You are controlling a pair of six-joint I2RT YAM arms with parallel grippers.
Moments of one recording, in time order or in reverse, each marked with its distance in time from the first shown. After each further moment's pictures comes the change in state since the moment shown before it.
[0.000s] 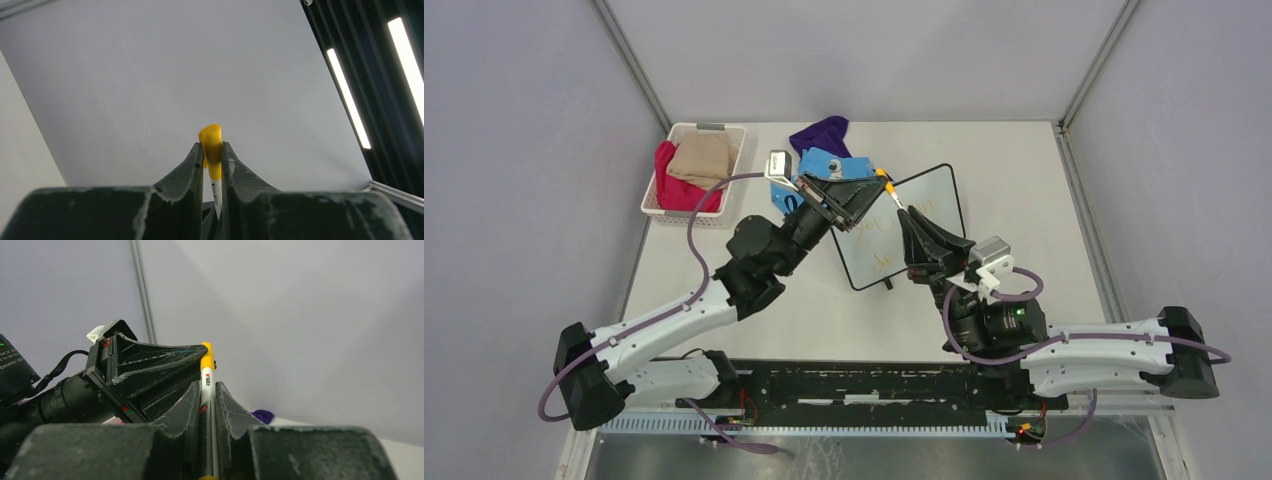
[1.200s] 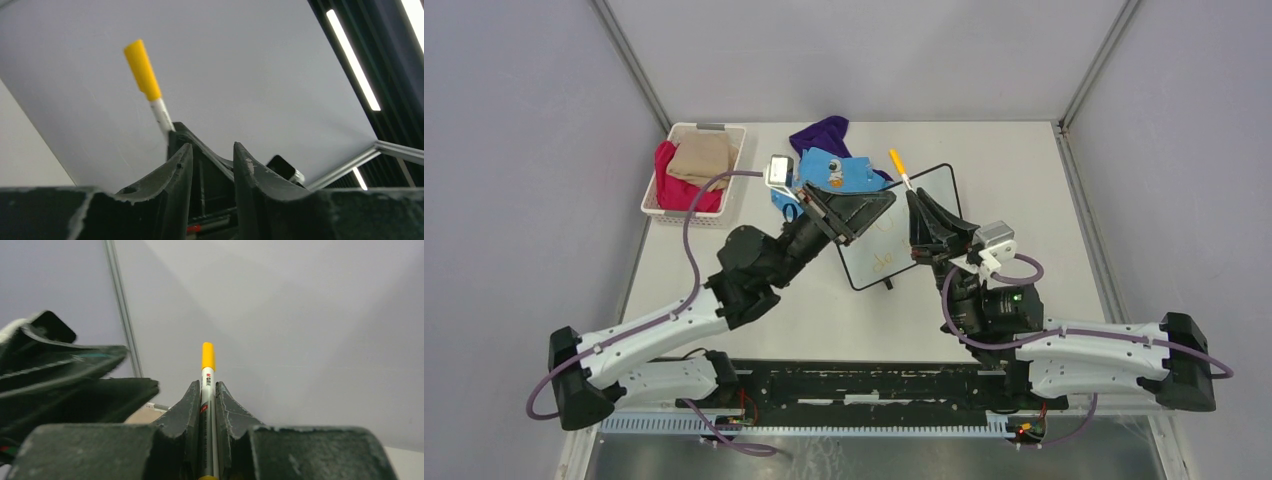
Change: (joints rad) left arm -0.066 -0.026 0.036 -0.030 -0.010 0.138; right arm -0.115 0.013 0.007 0.007 -0.060 0.049
